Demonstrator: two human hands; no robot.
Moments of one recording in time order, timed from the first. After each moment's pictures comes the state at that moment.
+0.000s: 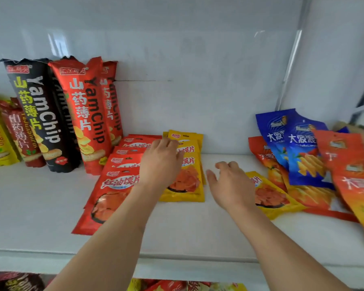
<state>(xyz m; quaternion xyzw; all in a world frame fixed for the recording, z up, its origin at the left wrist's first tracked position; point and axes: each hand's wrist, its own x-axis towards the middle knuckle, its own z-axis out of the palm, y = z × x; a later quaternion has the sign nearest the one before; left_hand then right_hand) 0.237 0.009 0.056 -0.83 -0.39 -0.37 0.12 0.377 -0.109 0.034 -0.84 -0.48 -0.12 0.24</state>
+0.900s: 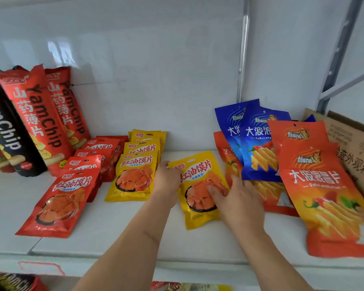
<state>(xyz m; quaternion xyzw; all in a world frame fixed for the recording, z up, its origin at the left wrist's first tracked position) 0.392 -0.073 0.027 -0.48 -0.51 -0.42 -0.58 0.500 -0.197 0.000 -0.86 -0.41 -0.02 0.31</state>
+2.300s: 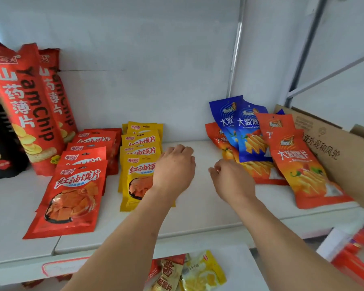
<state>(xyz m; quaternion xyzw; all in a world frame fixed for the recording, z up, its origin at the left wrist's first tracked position) 0.319 -0.086 0.041 -0.89 -0.30 -0.33 0.00 0.432 -0.189 0.027 -0.87 -0.41 -0.12 0.23</state>
